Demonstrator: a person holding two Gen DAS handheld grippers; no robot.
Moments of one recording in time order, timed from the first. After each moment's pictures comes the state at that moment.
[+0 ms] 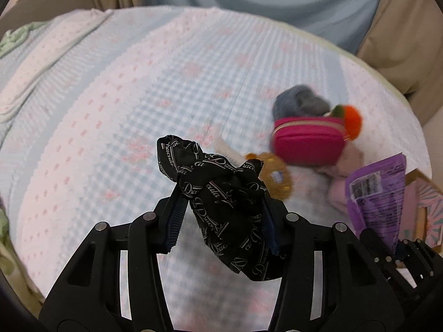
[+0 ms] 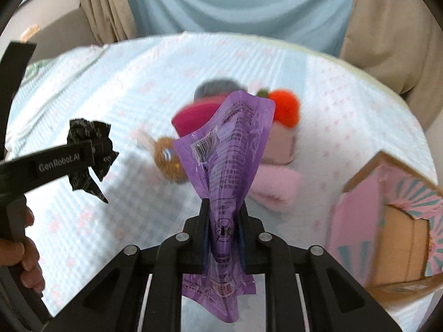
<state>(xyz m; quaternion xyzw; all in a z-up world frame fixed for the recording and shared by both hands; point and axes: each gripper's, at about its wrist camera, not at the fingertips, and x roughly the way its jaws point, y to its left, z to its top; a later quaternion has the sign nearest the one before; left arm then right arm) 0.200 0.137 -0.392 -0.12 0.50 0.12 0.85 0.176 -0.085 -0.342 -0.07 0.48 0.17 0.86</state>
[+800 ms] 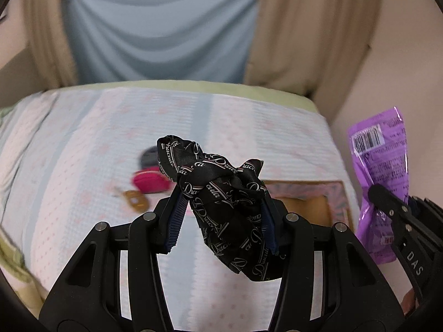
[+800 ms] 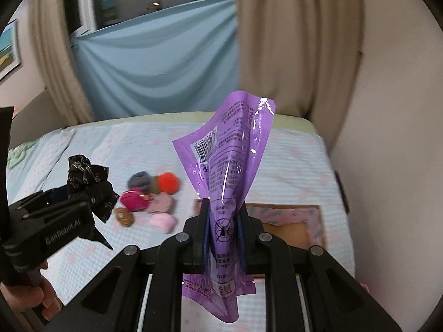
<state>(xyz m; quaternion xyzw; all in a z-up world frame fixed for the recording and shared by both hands) 0.140 -0.108 -0.144 -0.05 0.42 -0.01 0.91 0.096 -0.317 -0.103 0.01 0.40 0.04 0.91</state>
